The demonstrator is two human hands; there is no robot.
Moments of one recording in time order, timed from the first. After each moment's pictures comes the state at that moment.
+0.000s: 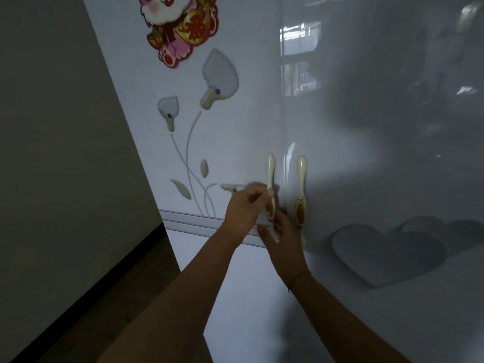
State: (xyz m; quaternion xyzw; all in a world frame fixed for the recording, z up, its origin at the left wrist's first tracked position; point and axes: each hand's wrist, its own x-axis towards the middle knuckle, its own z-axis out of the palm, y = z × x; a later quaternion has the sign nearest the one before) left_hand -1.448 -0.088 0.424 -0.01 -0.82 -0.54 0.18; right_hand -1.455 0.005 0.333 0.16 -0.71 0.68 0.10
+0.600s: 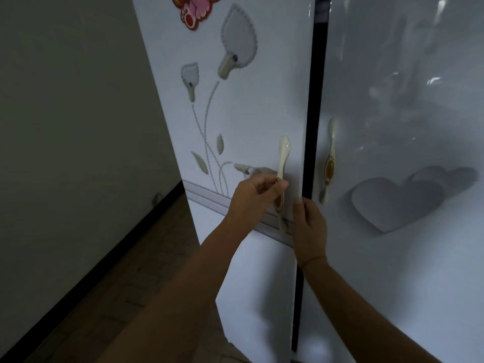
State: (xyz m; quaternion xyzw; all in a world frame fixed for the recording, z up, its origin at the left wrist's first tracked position) left_hand -1.336 -0.146 0.419 -0.08 -0.79 -0.60 0.12; right_hand -1.355 -0.036 0.333 0.05 -0.68 0.69 0.24
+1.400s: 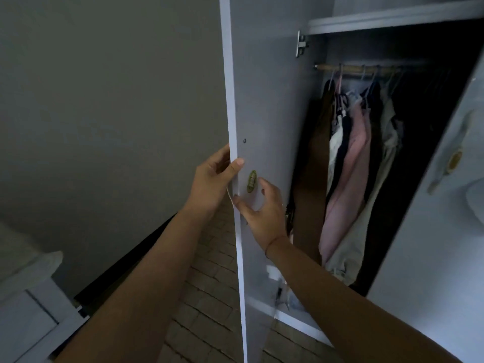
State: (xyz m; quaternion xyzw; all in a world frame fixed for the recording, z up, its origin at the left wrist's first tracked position) left_hand -1.154 -0.422 0.435 -0.02 -0.72 -0.64 0.28; right_hand -1.208 -0.319 0.345 0.24 -0.75 0.60 0.11
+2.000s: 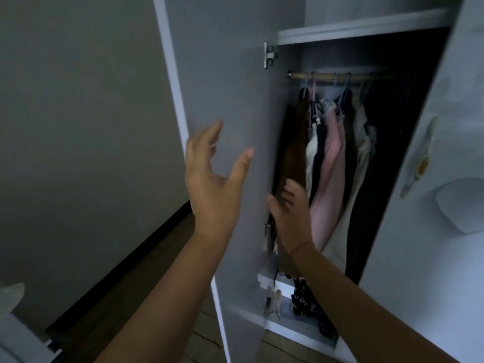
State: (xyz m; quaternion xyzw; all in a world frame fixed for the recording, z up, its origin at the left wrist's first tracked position) left_hand -1.169 -0.340 0.461 -0.05 -0.69 -0.44 0.57; right_hand -1.270 -0.243 0.352 0.14 -0.69 0.69 0.14
